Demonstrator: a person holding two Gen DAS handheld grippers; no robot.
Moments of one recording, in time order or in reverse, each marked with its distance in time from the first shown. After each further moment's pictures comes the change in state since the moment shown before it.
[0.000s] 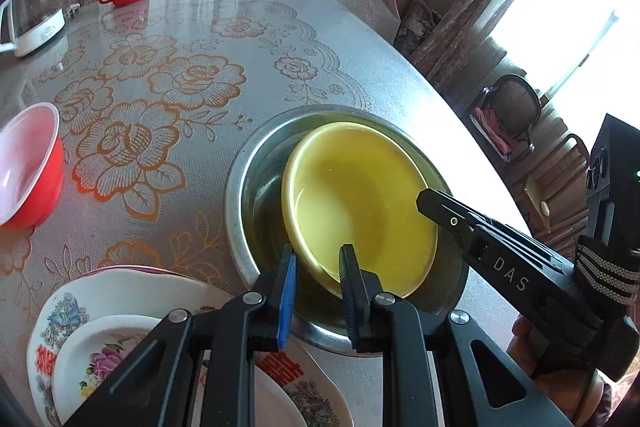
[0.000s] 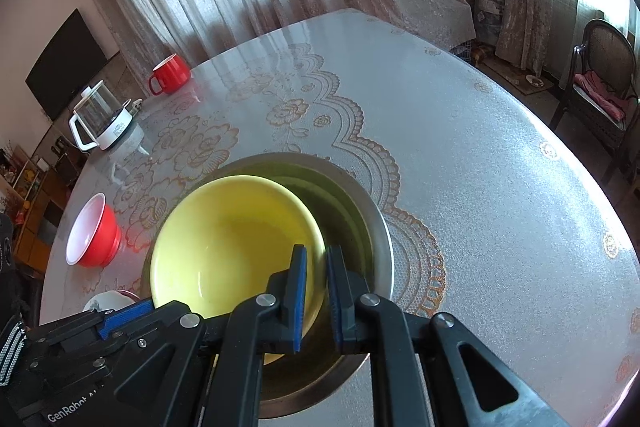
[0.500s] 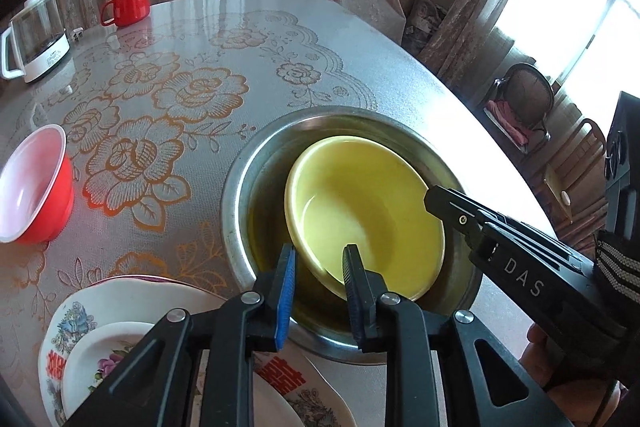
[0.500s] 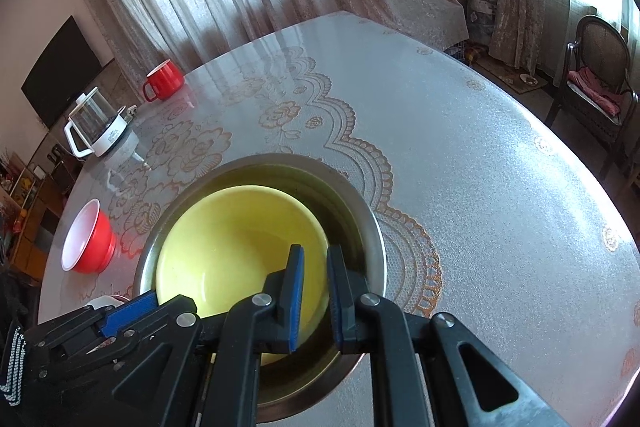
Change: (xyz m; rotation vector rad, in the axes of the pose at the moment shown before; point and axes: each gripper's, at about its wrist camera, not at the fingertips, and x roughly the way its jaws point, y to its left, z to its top) left arm 0.004 -0.009 -0.002 0.047 -0.019 0.069; right arm 0.000 -0.003 -0.002 0.025 -0.021 -0.004
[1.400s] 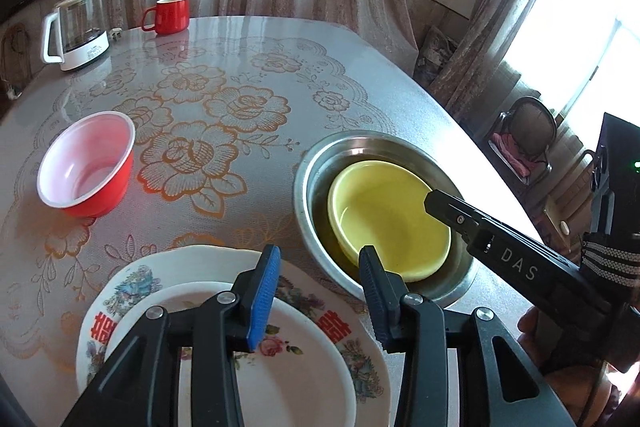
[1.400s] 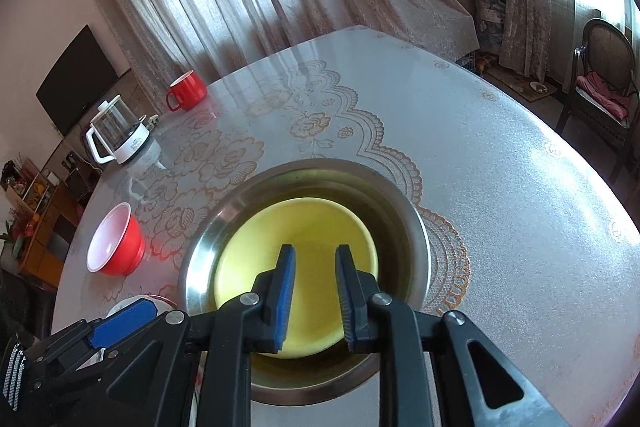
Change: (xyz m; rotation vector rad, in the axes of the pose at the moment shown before) left arm -0.049 0.035 -0.024 -0.077 -0.113 0.018; right arm -0.020 0.022 -0.008 -0.016 -0.051 0.057
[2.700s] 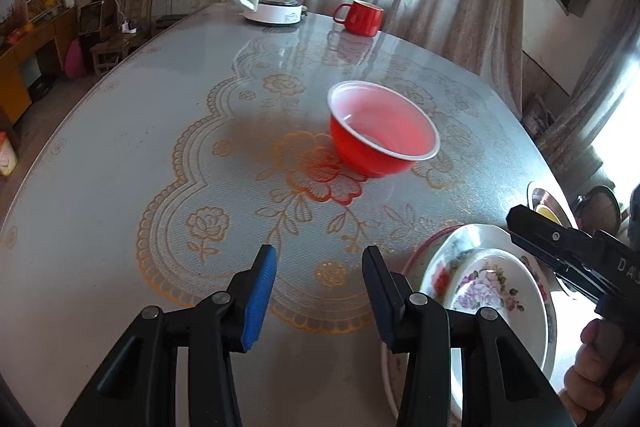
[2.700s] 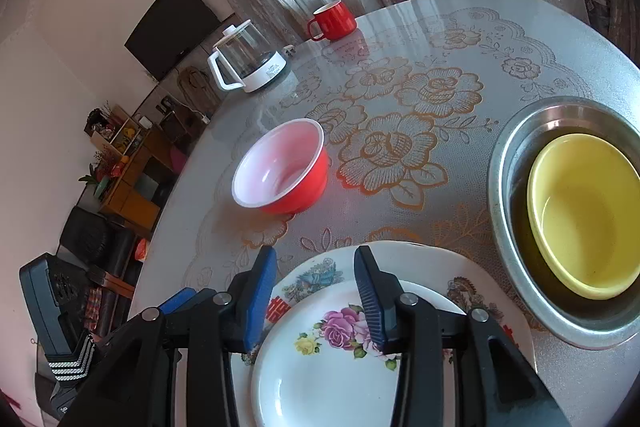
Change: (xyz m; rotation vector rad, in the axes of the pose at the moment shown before) left arm -0.072 0.194 -0.063 -0.324 -0.081 0.258; right arm 0.037 0.157 -0.042 -0.107 0.182 0.366
